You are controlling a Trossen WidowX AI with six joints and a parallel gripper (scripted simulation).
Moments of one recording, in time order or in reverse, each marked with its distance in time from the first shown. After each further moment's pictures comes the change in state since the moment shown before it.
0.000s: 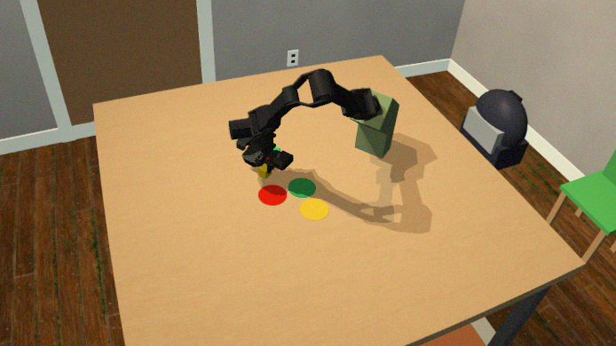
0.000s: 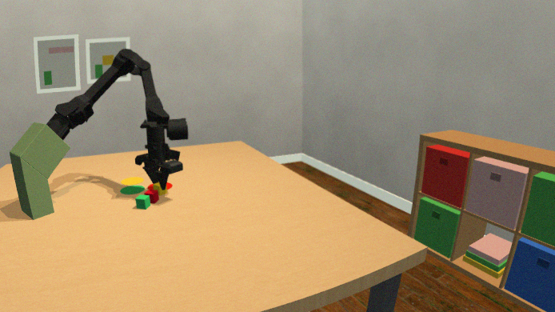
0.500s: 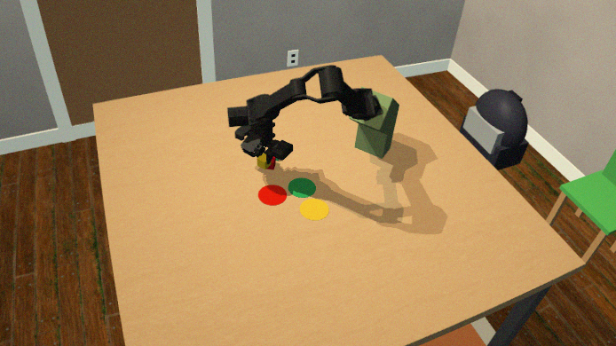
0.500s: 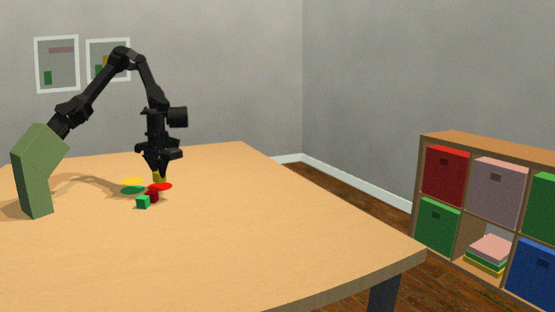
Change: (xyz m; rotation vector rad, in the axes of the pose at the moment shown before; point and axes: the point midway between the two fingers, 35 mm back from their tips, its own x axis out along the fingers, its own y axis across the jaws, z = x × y) arm -0.040 -0.002 0.001 -0.007 0.007 0.004
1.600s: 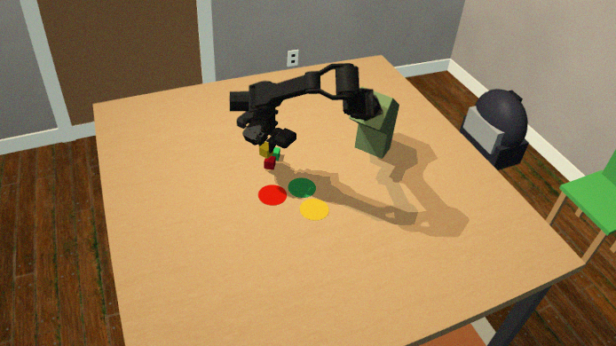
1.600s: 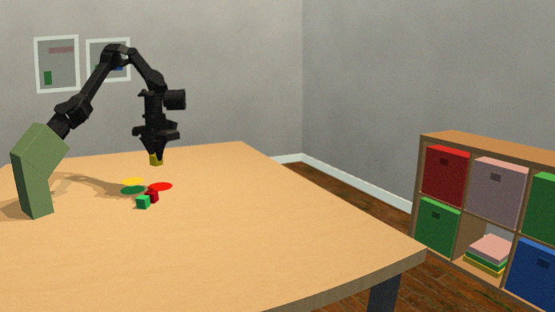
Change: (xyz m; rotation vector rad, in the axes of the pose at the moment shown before) arm -0.054 0.012 0.002 0.011 0.003 -0.006
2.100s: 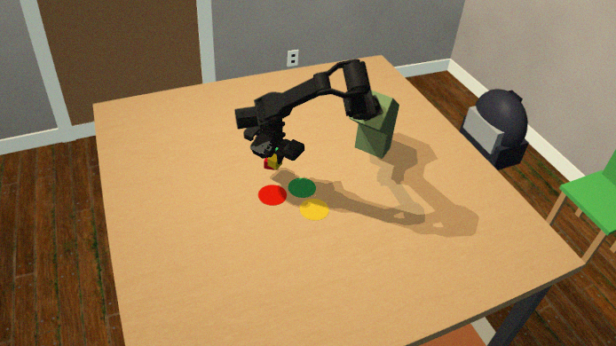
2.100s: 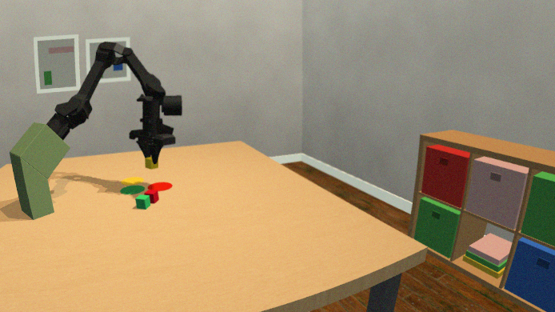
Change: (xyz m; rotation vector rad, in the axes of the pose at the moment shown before) arm 0.019 0.038 0.010 -0.015 0.051 0.013
